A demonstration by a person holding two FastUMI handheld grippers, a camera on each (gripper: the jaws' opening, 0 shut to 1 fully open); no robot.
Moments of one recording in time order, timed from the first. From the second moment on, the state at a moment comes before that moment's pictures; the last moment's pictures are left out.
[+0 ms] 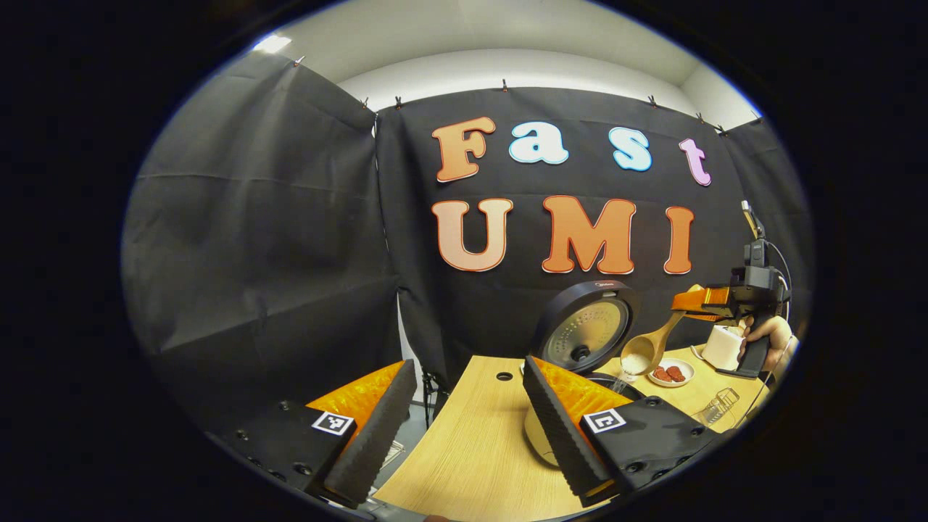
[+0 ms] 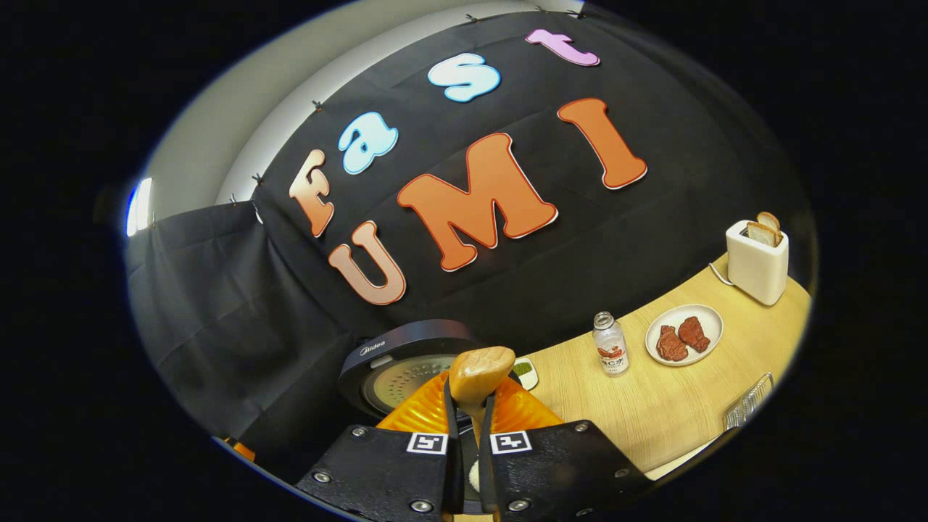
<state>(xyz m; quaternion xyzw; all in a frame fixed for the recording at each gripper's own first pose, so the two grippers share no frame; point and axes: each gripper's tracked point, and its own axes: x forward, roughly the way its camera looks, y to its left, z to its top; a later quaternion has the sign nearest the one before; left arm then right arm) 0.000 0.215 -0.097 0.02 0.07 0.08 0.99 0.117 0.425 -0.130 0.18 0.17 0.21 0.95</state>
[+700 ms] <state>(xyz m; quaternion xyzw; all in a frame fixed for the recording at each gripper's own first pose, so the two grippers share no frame) -0.001 0.212 -0.098 0.03 0.08 0.08 0.99 0.095 0.453 -0.129 0.04 0.12 0.27 0.95</state>
